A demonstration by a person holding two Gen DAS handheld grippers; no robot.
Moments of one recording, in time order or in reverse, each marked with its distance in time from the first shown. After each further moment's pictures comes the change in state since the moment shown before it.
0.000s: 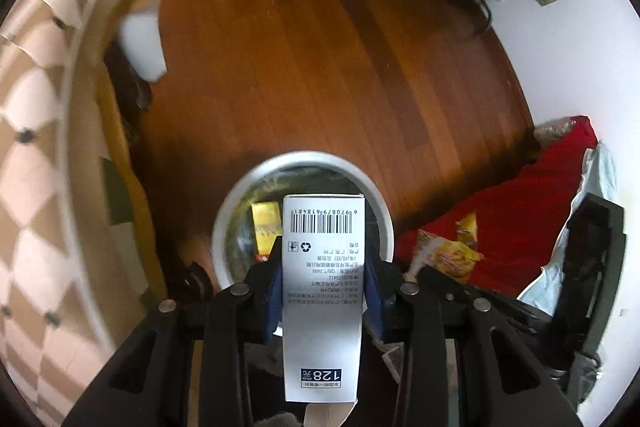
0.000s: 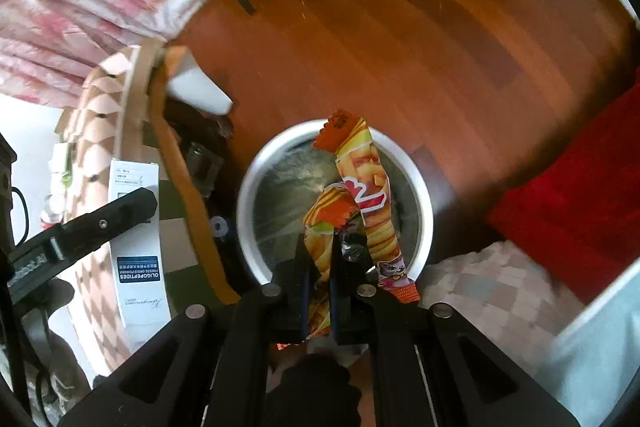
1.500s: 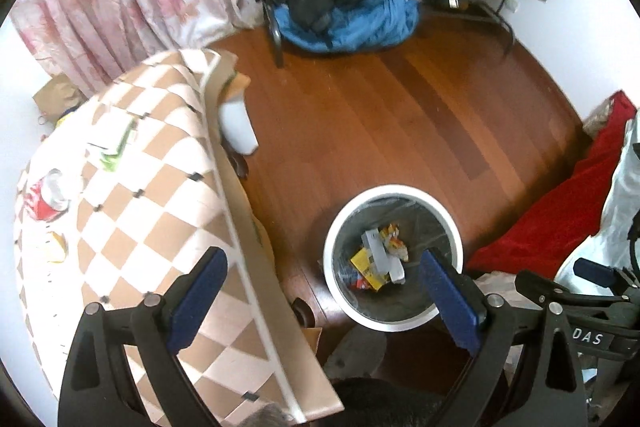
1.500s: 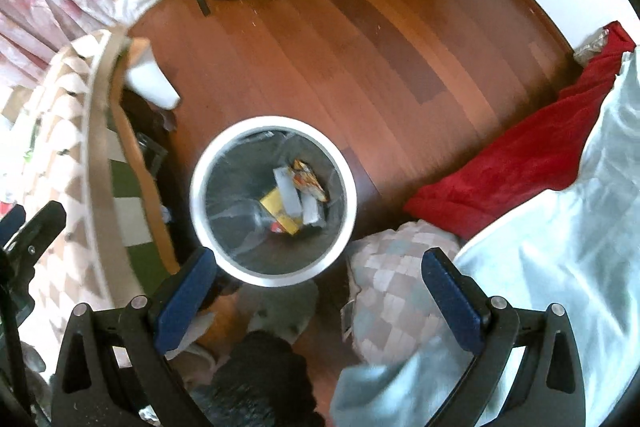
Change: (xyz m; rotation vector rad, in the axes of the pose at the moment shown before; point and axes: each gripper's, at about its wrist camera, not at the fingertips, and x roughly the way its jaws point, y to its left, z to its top) left arm -0.131 -0.006 -0.061 0.147 -0.299 0.330; right arm -0.088 0.042 -0.036 -0.049 -0.065 -0.296
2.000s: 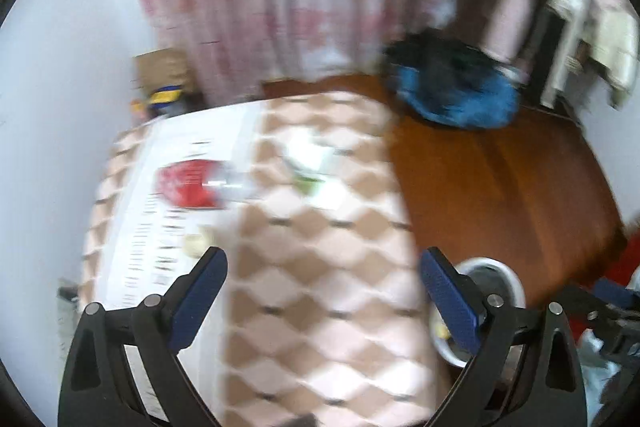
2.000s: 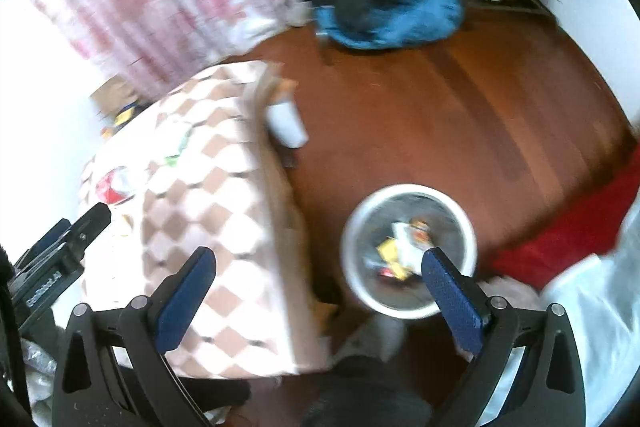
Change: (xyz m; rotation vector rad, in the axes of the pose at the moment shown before) left arm -0.076 0.204 -0.019 -0.300 -0.143 0.214; right arm -0.108 0.181 0.000 -0.199 -0.165 0.236
